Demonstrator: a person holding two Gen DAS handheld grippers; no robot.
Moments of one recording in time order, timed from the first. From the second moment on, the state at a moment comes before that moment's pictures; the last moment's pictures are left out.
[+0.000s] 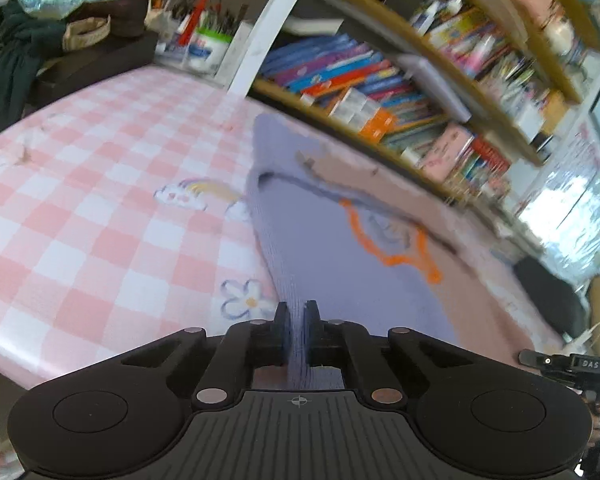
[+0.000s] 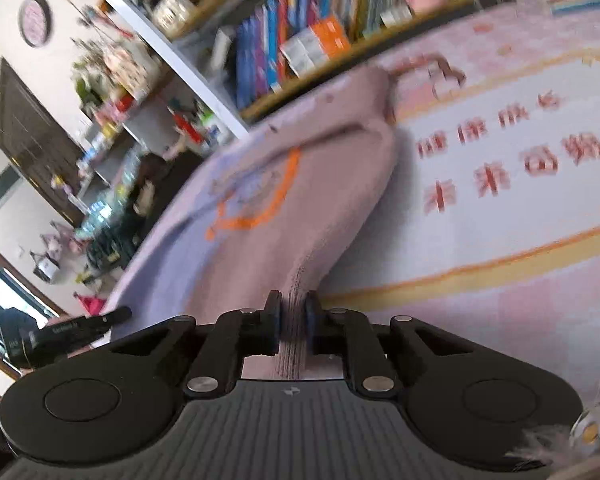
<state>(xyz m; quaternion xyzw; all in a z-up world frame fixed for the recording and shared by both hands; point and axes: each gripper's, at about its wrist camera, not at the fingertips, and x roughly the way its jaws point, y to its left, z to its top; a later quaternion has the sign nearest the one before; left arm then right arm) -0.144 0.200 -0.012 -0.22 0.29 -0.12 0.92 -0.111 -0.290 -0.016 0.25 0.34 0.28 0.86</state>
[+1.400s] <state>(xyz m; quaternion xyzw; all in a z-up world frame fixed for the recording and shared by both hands) -0.142 0.207 -0.030 -0.27 0.31 -0.19 0.89 -0.110 -0.294 -0.034 0.27 0.37 0.30 0.84</state>
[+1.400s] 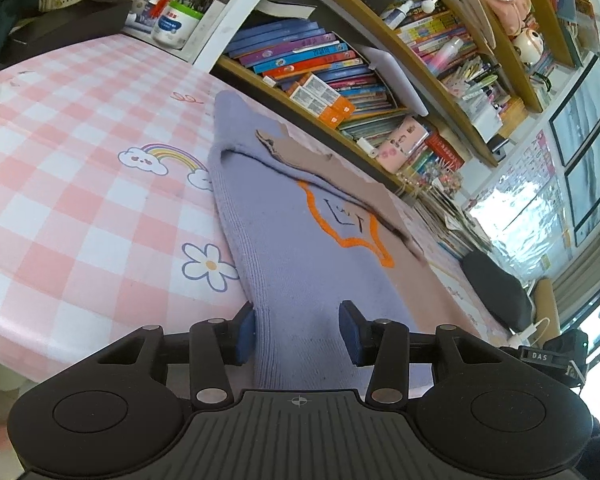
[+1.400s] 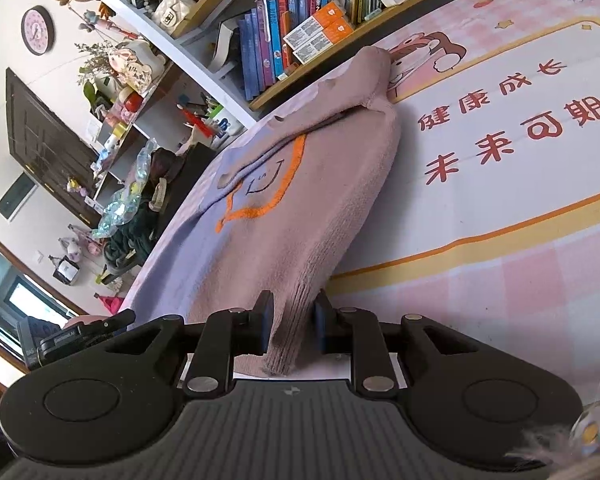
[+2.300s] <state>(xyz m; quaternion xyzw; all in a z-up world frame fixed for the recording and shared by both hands) -0.139 0.205 -0.030 -0.25 0.31 -0.20 0.89 -0.109 -0.292 -0.034 0.26 0.37 0.30 0.84</state>
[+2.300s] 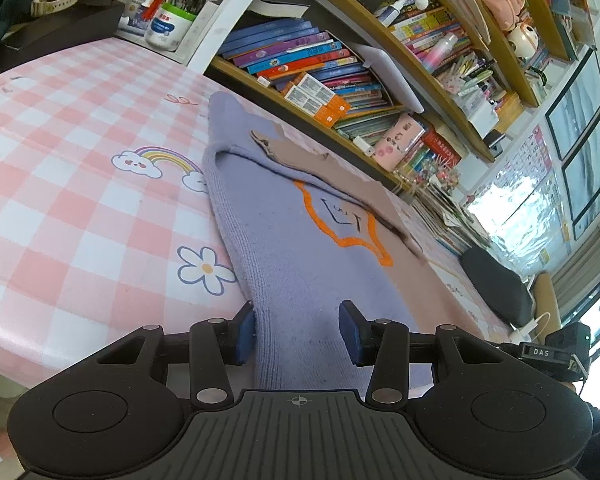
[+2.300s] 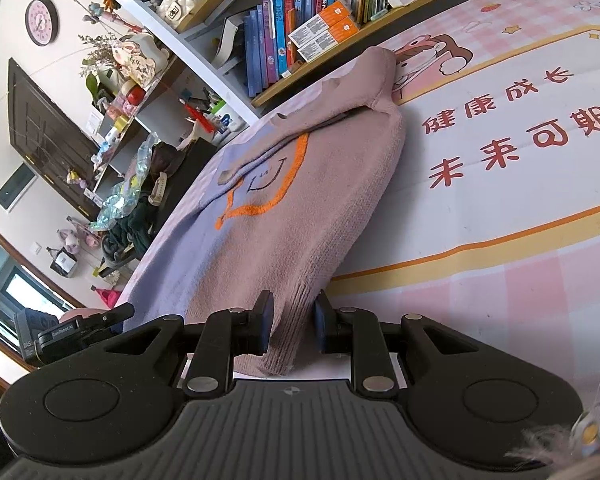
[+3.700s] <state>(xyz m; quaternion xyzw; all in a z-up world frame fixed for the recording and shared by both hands) -0.167 0.205 -0.026 -0.29 0.31 -0.26 0.86 -0.153 -0.332 -0.017 0.29 0.35 0.33 0.83</state>
